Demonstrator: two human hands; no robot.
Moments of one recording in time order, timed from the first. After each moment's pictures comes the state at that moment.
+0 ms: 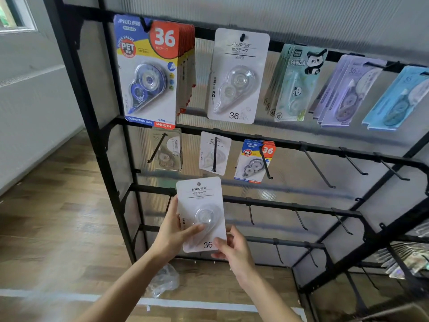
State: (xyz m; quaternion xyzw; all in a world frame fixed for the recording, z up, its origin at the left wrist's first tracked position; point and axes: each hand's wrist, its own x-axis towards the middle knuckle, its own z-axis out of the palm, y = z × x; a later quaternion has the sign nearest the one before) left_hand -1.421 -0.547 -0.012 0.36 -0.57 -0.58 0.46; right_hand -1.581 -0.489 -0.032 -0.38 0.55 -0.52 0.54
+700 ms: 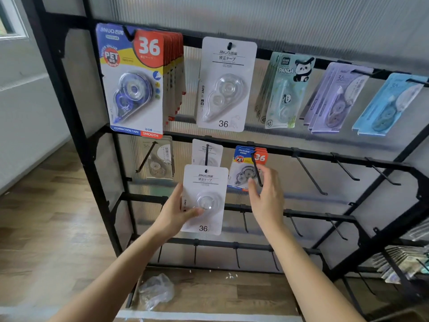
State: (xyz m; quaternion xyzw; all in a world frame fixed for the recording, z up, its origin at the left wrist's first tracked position) left_hand -1.443 -0.599 0.010 0.35 -0.62 -0.56 0.43; right_hand -1.656 -0.560 0.054 -0.59 0.65 -0.47 -0.08
